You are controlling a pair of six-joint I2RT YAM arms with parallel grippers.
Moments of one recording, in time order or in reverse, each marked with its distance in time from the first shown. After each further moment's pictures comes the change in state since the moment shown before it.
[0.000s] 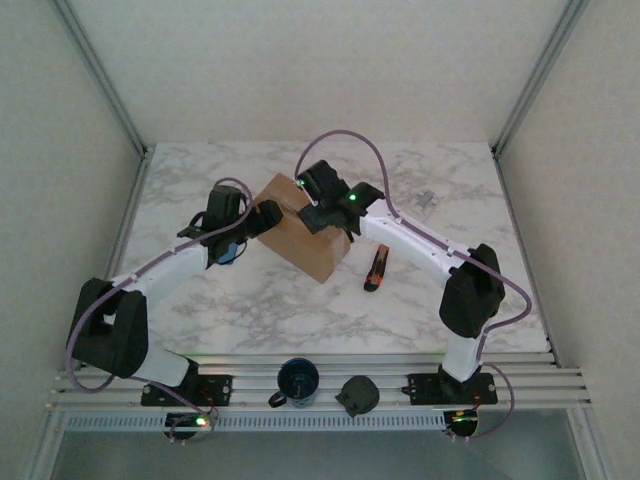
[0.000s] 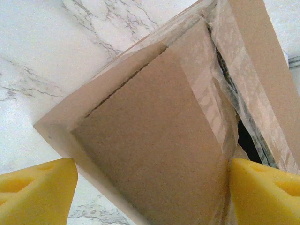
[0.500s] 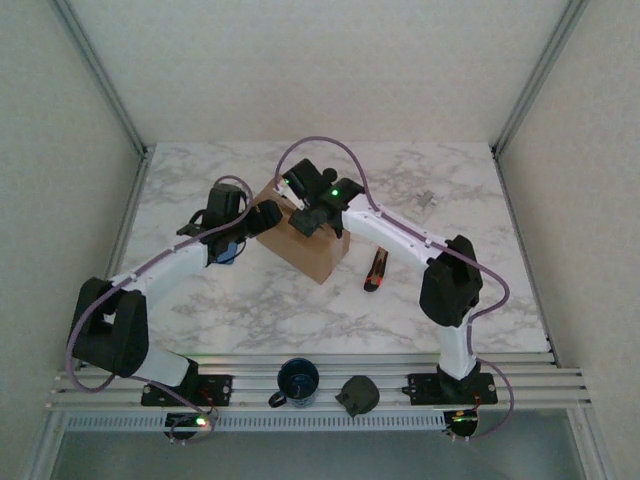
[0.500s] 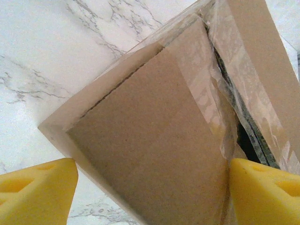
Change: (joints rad) left arm 0.003 0.005 0.021 -0.036 -0.011 0.027; right arm 0.020 0.134 0.133 -0.049 0.003 -0.210
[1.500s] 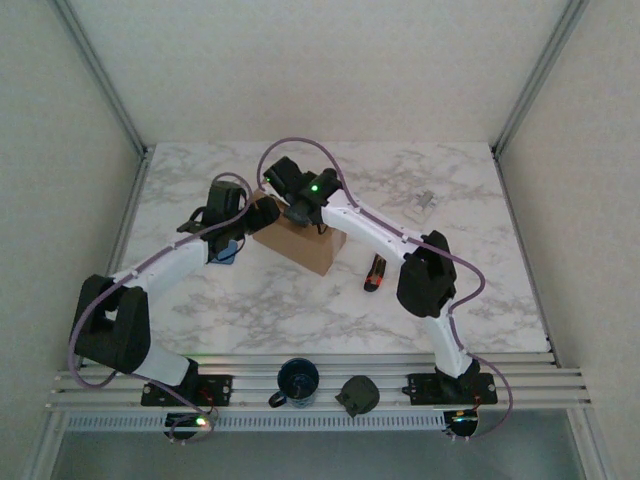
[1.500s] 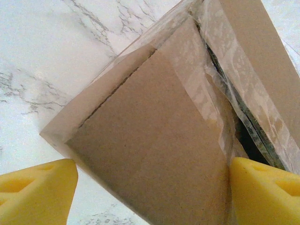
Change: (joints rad) left arm 0.006 0.018 0.023 -0.008 -0.038 0.003; right arm 0.029 0.174 0.214 -0.078 0.193 -0.105
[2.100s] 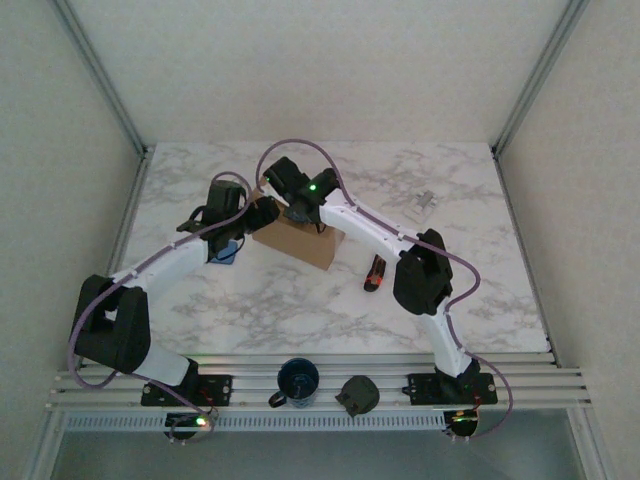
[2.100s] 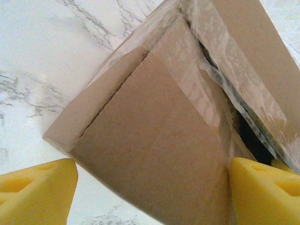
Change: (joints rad) left arm 0.000 0.000 0.007 -0.010 -0.015 0.011; right arm -0.012 0.035 0.015 0.004 -0.046 -0.019
